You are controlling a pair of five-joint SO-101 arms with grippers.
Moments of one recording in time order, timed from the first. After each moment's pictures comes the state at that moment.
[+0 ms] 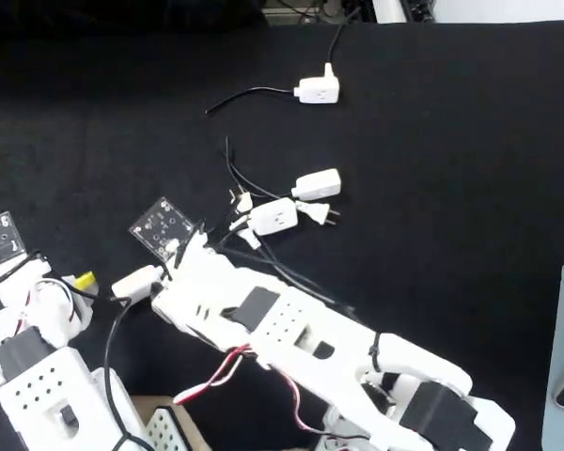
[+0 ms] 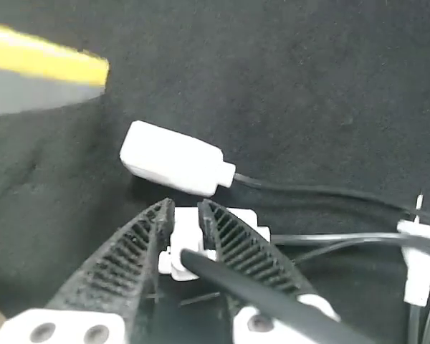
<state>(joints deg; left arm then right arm) -40.7 -74.2 74.2 63.3 -7.8 -55.2 -21.1 54.9 22.0 -4.2</state>
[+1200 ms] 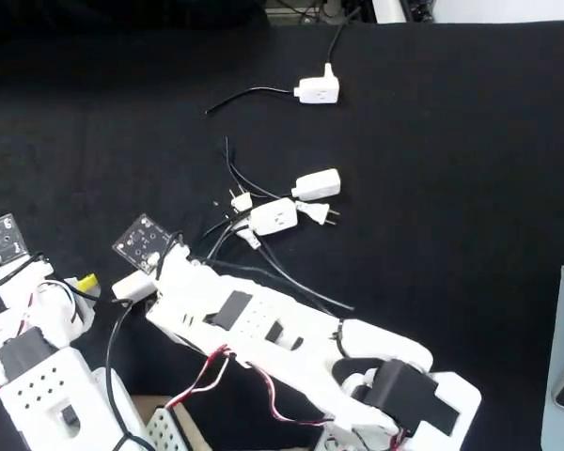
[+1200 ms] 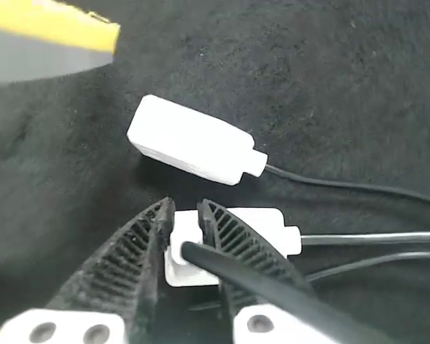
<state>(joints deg) -40.6 -74.6 75.5 63.0 -7.8 -58.0 -9.2 52.3 18.2 -3.3</state>
